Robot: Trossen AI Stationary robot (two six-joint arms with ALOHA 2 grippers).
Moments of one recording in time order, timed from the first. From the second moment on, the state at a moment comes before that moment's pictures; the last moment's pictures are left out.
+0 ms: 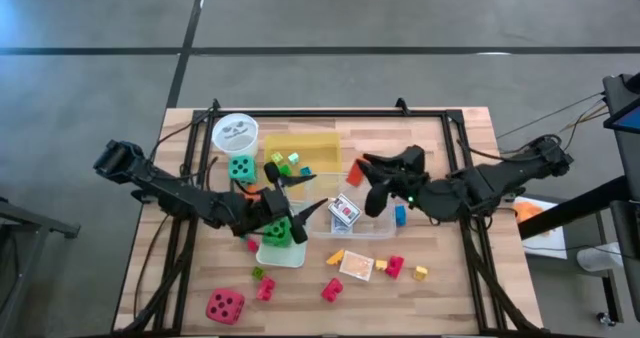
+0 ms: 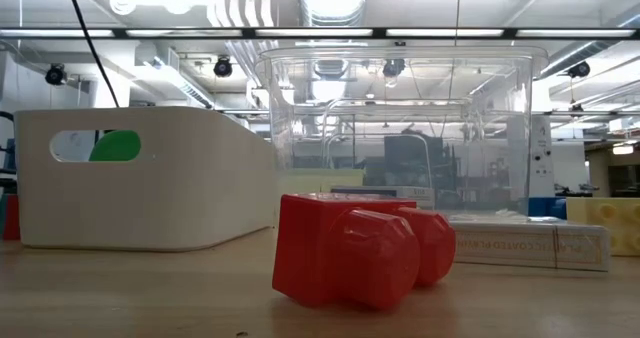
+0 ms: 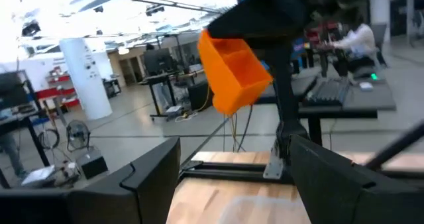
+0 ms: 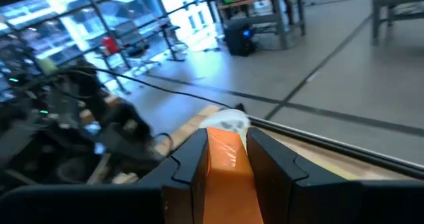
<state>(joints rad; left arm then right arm) -0.39 1.44 0.95 0.65 -0.78 0.31 0.42 1.38 1.46 -0.38 1.06 0.67</state>
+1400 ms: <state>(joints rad) -0.27 1.48 1.09 0.34 -0.74 -0.11 0.38 1.49 1.46 -0.27 0.87 0.36</state>
